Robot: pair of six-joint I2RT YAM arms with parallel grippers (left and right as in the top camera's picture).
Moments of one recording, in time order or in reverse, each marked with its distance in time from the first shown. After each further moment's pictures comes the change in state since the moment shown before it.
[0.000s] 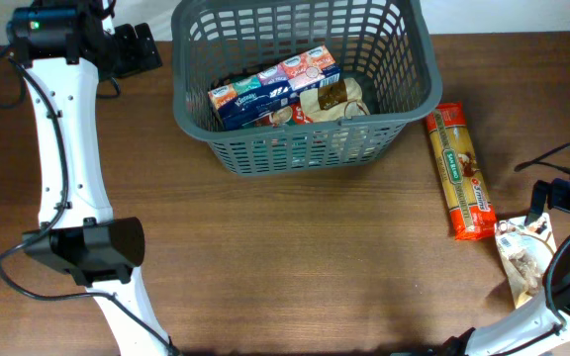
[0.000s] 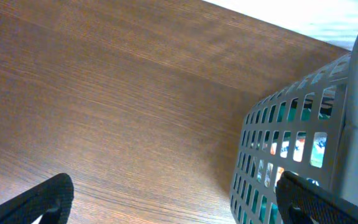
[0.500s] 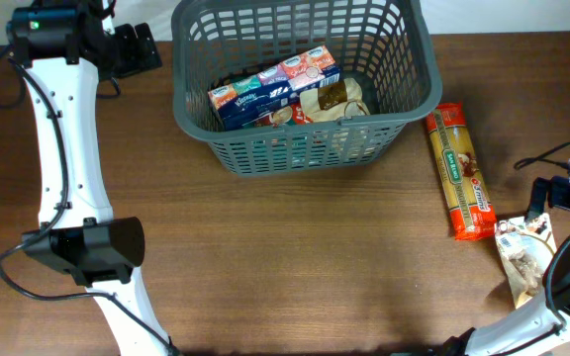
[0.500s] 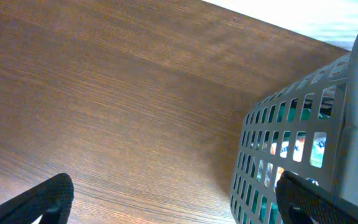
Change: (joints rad) left arm 0.000 0.000 0.000 0.000 0.000 0.000; right arm 0.000 0.000 -0.001 0.034 -0.023 -0.121
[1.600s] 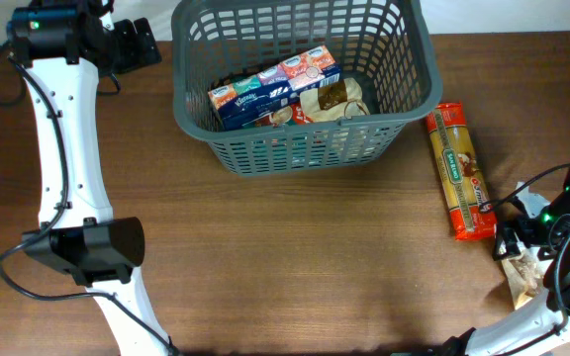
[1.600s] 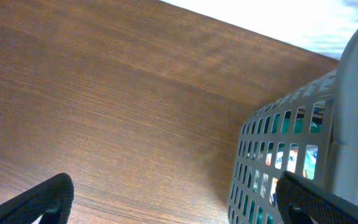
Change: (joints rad) left arm 0.000 0.000 0.000 0.038 0.000 0.000; right arm -0.008 0.001 -0.330 0.204 -0.056 -0.406
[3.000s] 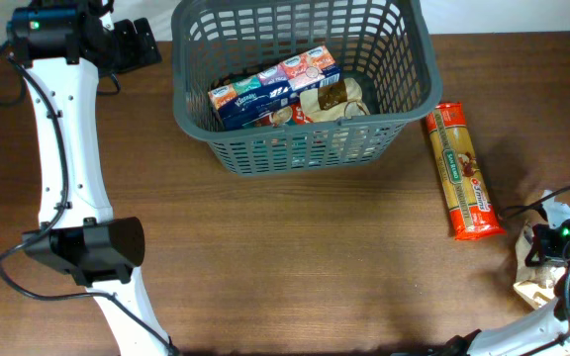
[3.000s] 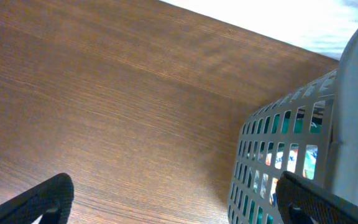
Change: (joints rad) left arm 0.000 0.000 0.000 0.000 0.000 0.000; right arm -0.135 -0.034 -0.071 0.171 -0.023 -0.016
